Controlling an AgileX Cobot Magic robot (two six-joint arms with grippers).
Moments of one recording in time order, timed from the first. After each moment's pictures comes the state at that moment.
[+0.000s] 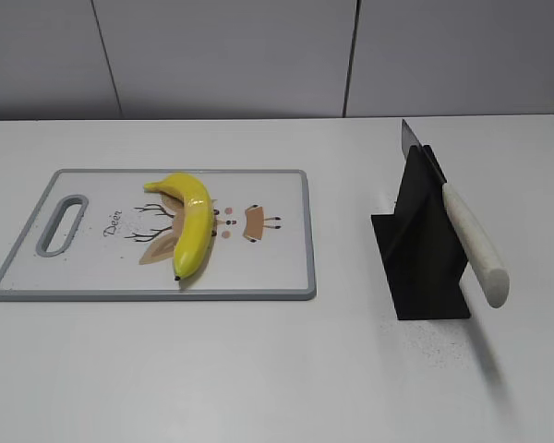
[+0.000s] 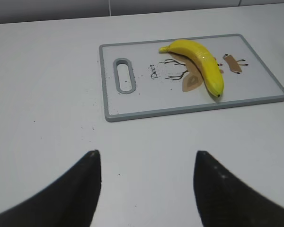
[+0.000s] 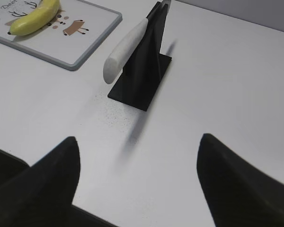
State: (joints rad) left arm -0.20 -0.01 -0.49 -0.10 1.08 0.10; right arm 0.46 -0.01 -0.50 -0.01 1.05 0.00
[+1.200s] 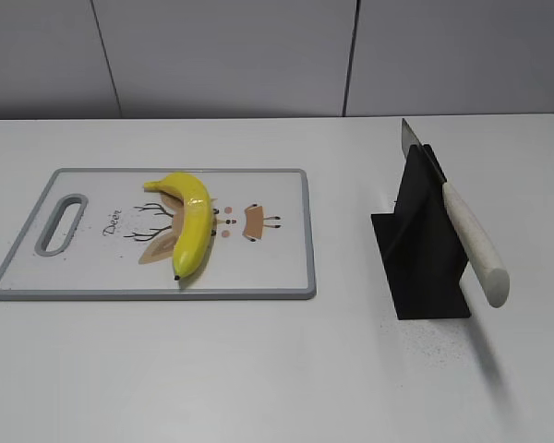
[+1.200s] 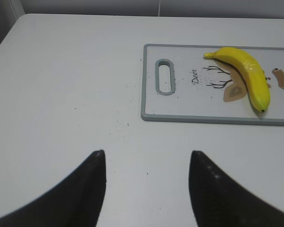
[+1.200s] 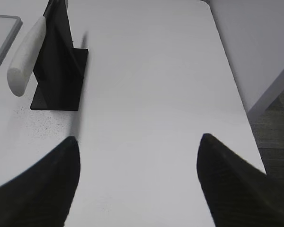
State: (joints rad) left arm -0.01 -0.01 -0.49 -0.10 1.08 0.10; right arm 0.05 -0.01 -0.50 0.00 1.05 0.00
